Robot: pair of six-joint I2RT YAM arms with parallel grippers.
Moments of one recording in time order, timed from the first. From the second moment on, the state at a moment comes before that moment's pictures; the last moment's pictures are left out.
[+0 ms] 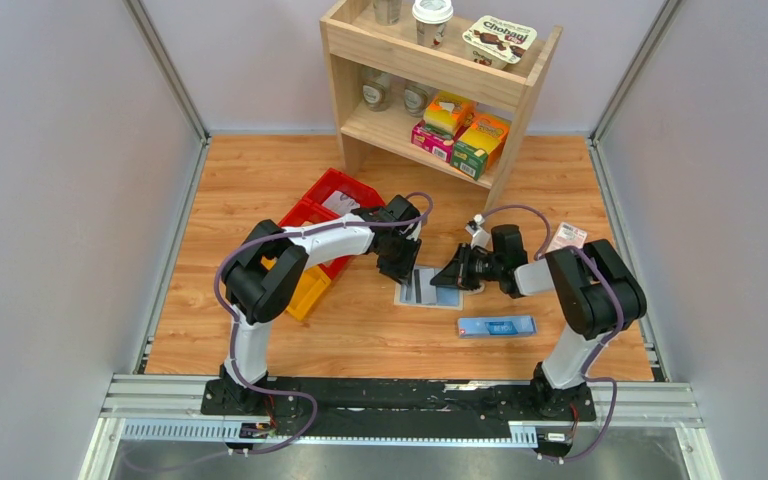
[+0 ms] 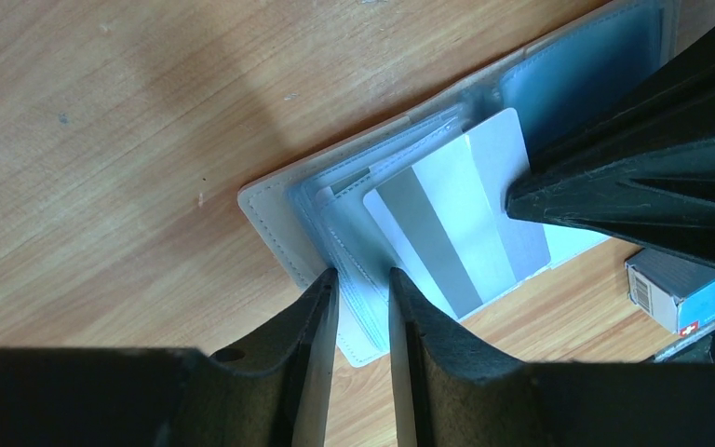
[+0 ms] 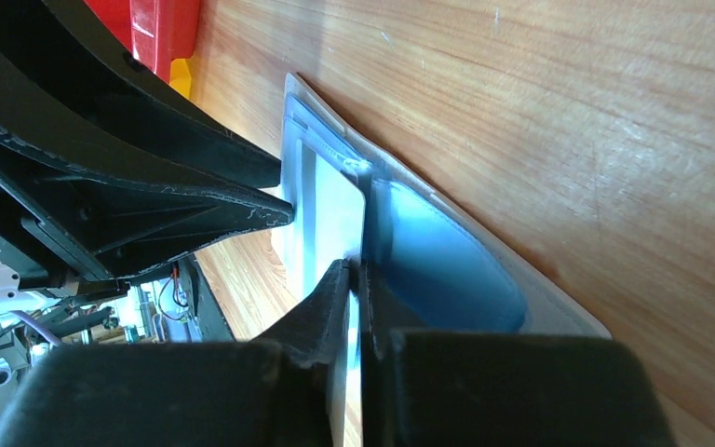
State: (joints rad) left arm -0.77 2.00 1.37 -0.54 0.20 -0.39; right arm 0.26 1.74 0.54 0.47 -0.80 0.65
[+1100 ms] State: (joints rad) left arm -0.69 1.72 1.55 -0.74 0.06 -0.49; right arm 0.55 0.83 0.50 -0.05 -0.11 0.34
